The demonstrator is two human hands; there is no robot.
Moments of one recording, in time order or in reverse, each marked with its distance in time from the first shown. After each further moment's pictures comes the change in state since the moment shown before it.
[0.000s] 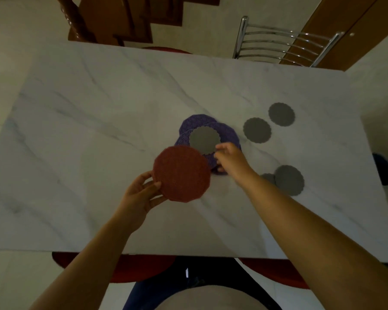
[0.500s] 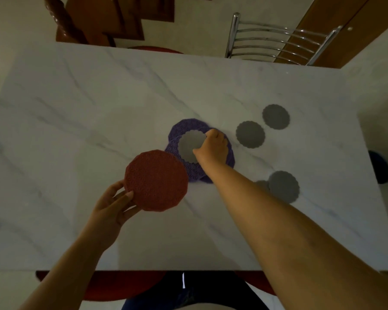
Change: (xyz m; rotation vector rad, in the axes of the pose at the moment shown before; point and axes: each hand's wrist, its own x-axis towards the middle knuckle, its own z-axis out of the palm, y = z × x) left_hand 0.003 0.007 -0.021 0.031 0.102 0.035; right_hand 0.064 -0.017 0.031 -0.508 0.280 -0.042
